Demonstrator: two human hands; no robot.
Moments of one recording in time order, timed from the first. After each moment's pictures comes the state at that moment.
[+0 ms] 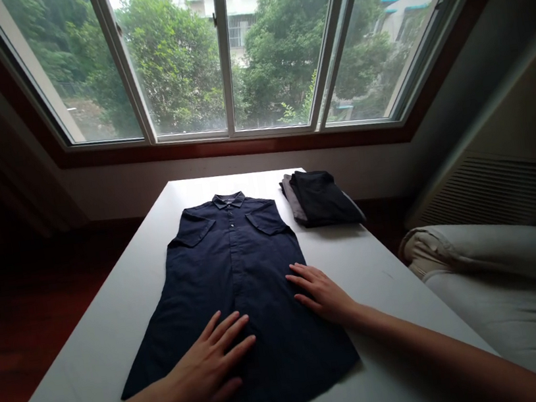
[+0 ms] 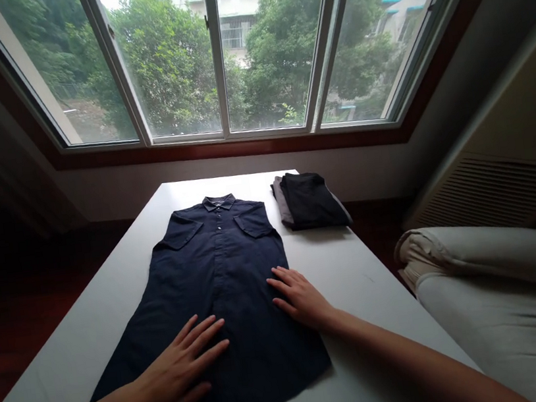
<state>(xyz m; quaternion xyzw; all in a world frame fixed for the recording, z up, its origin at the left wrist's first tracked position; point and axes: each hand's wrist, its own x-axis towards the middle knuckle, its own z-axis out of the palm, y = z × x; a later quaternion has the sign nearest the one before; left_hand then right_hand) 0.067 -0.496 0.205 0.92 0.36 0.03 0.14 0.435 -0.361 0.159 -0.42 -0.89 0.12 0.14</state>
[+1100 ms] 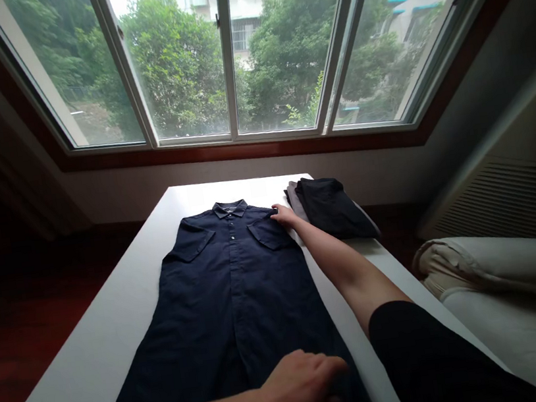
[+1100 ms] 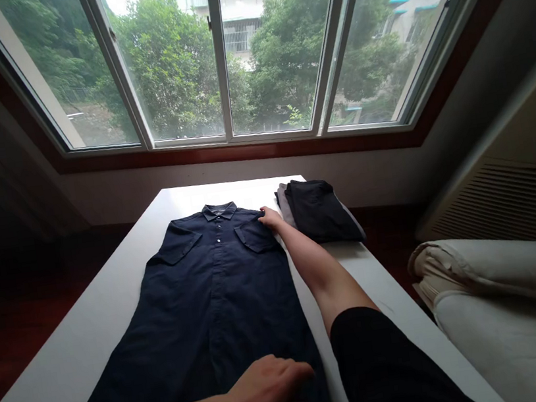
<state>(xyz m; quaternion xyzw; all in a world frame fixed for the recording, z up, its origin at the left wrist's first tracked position) 0.238 -0.425 0.198 0.92 0.30 0.09 0.23 0.364 -0.012 0.186 -0.62 -0.73 0.20 0.18</state>
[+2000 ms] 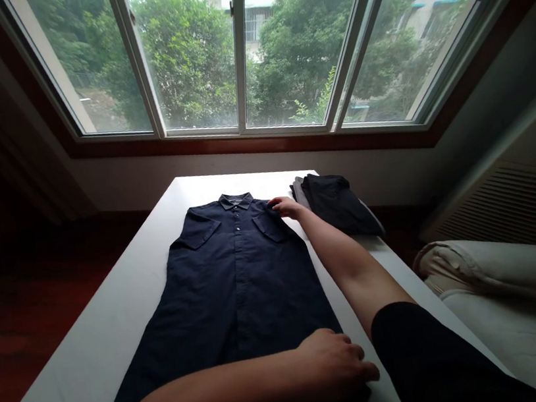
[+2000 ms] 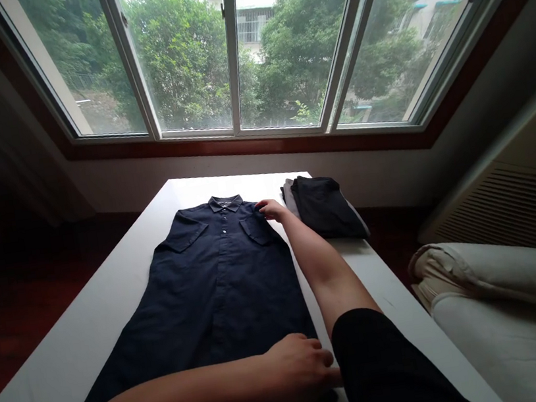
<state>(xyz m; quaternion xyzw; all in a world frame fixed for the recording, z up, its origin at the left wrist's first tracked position) 0.283 -0.412 0.215 0.98 0.17 0.01 0.10 0.343 -0.026 0.213 -0.55 -0.62 0.49 0.27</state>
